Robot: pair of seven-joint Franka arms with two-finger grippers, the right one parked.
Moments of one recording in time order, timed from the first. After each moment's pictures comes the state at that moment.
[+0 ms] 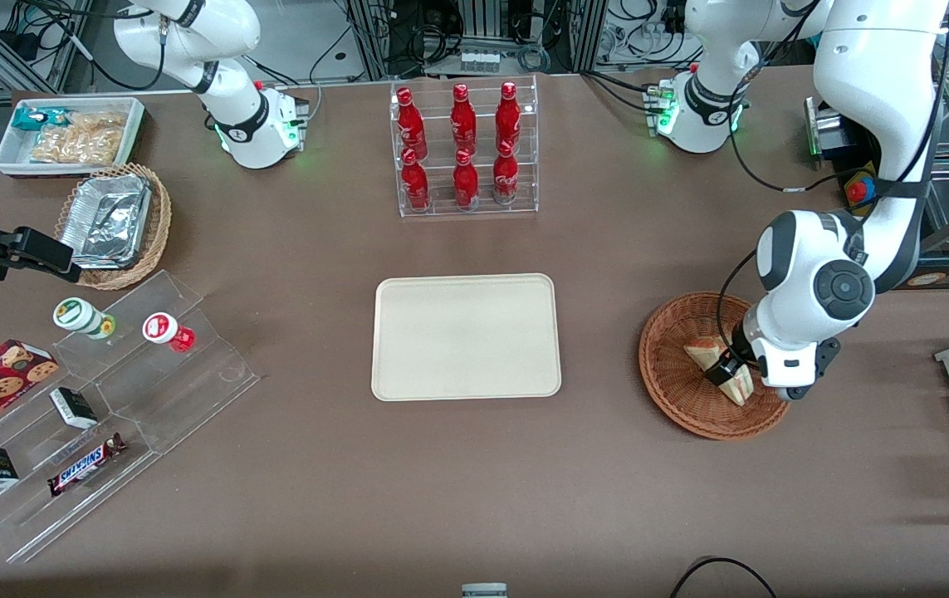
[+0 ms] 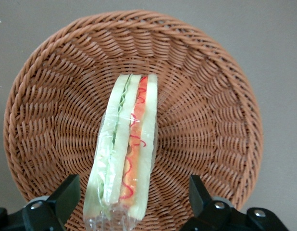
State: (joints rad) arm -0.06 0.37 -0.08 -1.97 0.03 2.30 -0.95
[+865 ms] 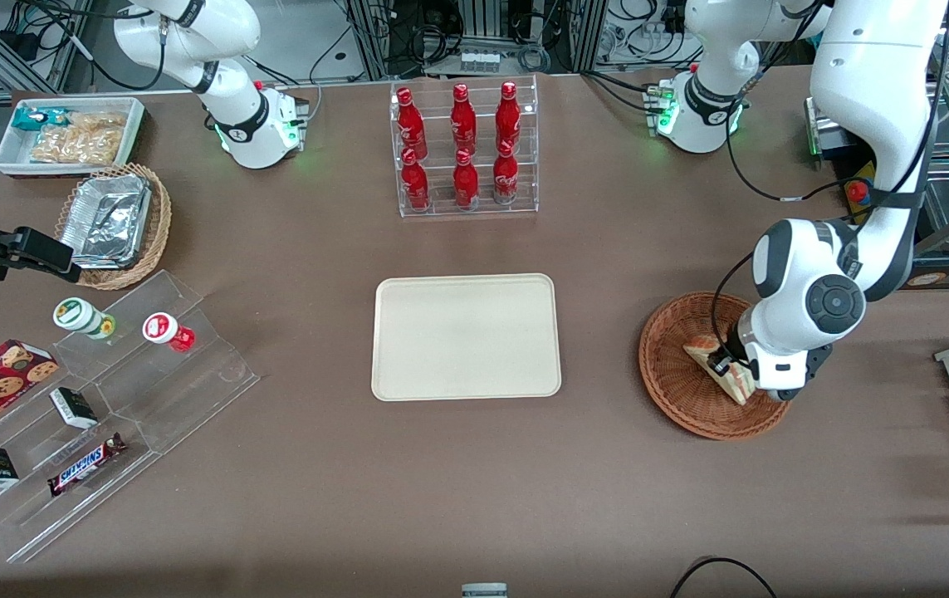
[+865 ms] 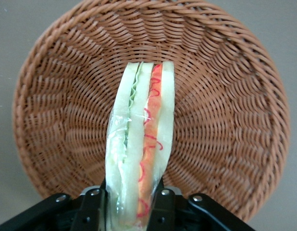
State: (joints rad) arm -0.06 0.38 -0.09 -1.94 0.03 2.19 -0.91
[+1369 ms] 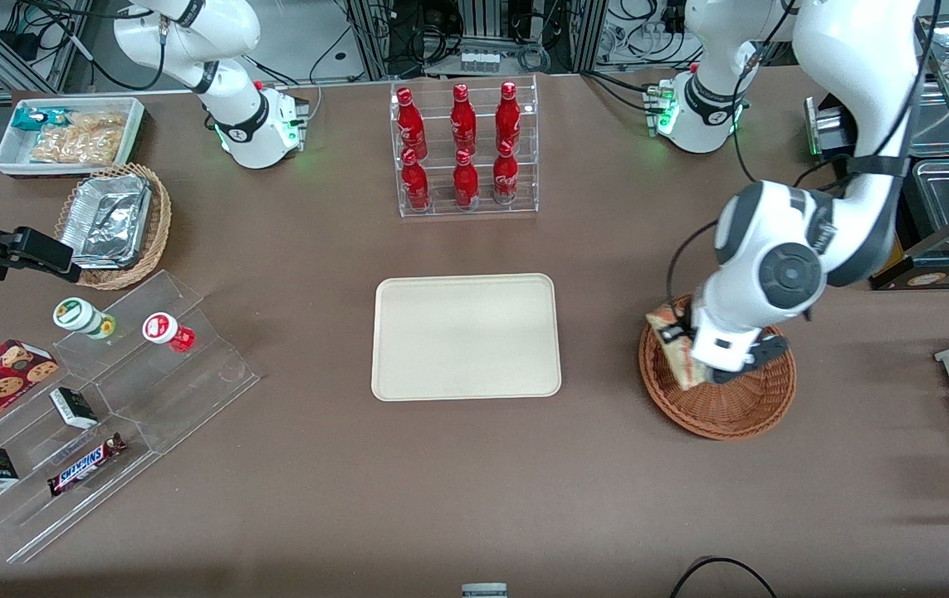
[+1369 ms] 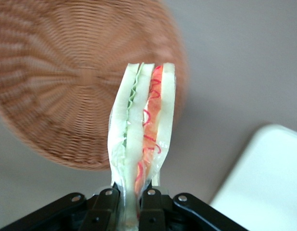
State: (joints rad) arm -0.07 0.34 -0.30 -1.80 0.03 2.00 -0.73
